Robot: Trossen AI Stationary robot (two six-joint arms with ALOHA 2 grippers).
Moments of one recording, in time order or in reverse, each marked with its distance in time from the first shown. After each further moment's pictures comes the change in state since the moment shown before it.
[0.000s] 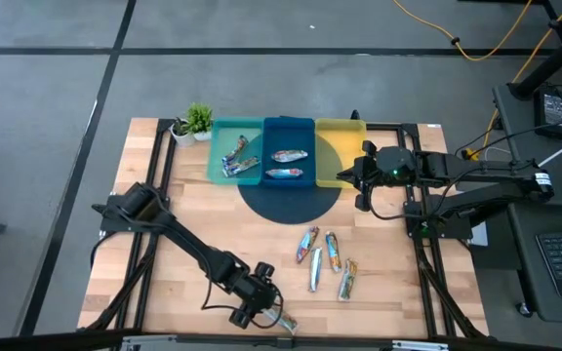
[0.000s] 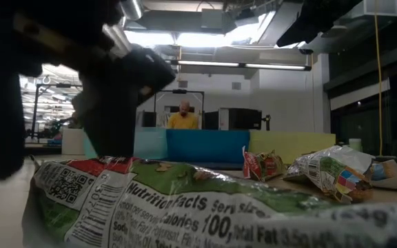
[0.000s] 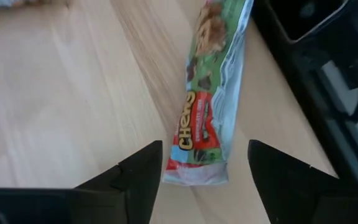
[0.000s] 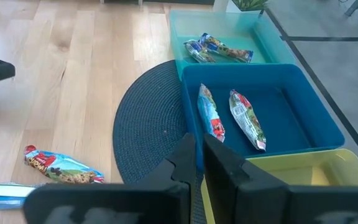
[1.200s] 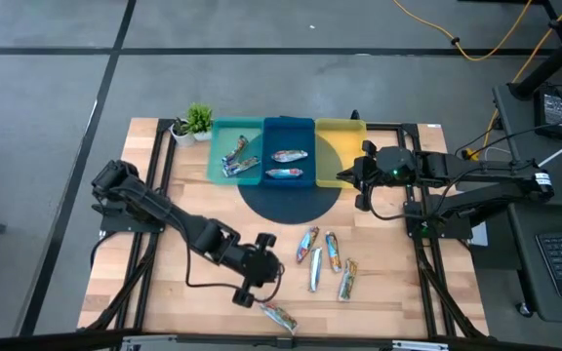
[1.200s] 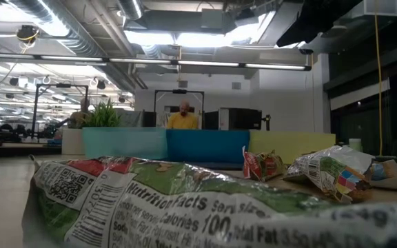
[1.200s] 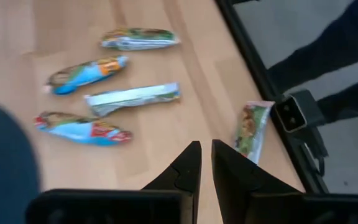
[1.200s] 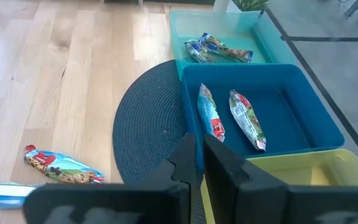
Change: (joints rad) left arm 0.097 -0.269 0.174 -0.295 -0.093 0.032; right arm 0.000 0.000 0.000 0.000 0.000 -0.002
